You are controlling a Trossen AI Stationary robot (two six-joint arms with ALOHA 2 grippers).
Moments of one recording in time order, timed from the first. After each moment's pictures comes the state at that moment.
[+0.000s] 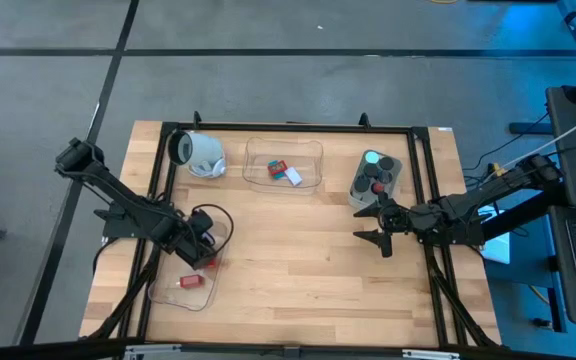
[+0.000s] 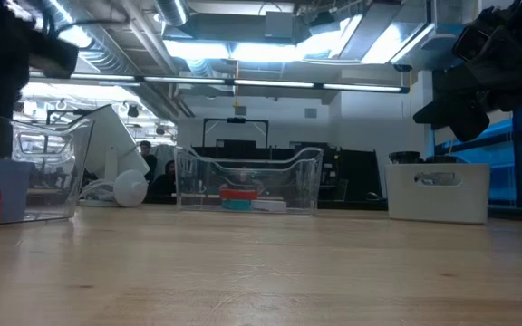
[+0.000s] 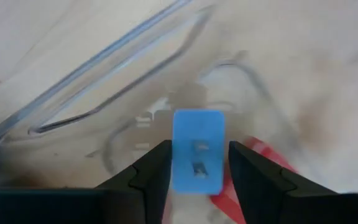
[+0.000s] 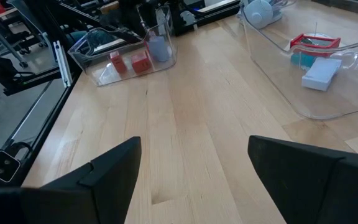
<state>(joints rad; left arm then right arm) -0.59 1.22 0.71 -0.97 -0.29 -1.41 0.40 0.70 0.16 0.20 0.38 0.46</state>
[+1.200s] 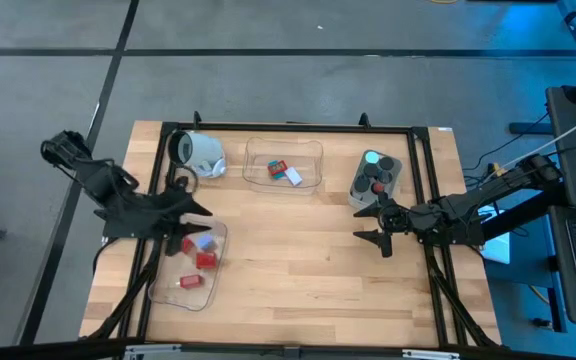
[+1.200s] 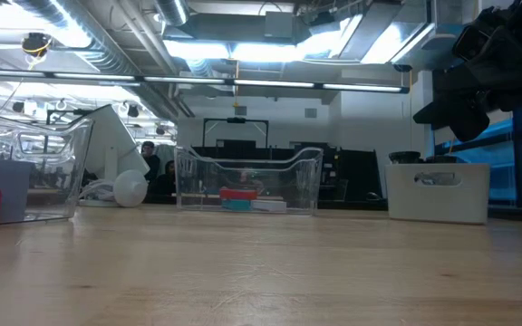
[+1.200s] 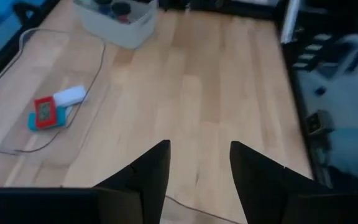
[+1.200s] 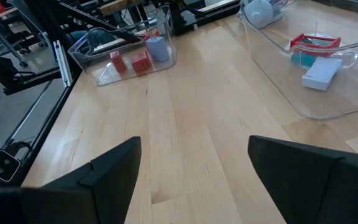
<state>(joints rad) -0.60 0.89 1.10 -0.94 -0.51 -0.56 0.40 0.70 0.16 0.20 0.38 0.46</state>
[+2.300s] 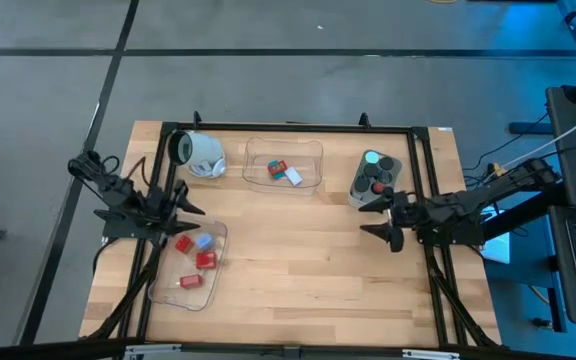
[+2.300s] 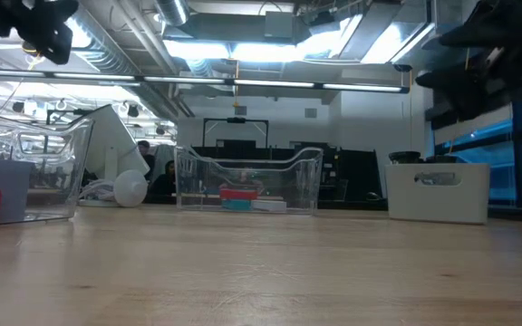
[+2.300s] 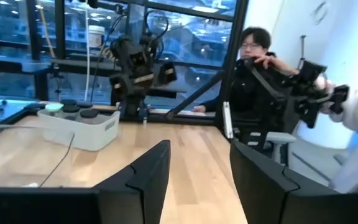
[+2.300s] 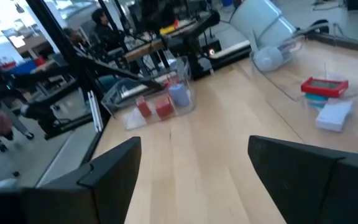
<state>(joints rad) -0.61 0.00 0.24 -0.17 -0.45 -0.13 0.40 0.51 0.16 0.20 0.38 0.46</state>
